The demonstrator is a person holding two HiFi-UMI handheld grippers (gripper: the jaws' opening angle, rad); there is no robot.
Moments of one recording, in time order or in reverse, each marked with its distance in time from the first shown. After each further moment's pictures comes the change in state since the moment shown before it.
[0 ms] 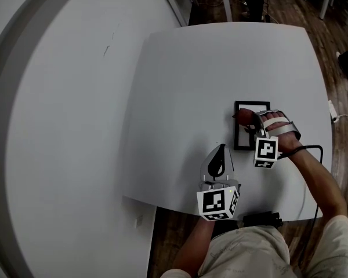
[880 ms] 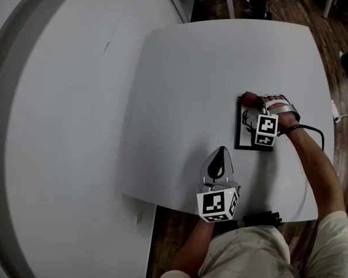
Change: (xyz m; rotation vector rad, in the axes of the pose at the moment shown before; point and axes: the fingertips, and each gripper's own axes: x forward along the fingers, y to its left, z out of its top) left arm -0.004 0.005 -0.011 -0.002 0.029 0.031; right arm 0.073 -0.015 -0.038 0.025 0.073 0.049
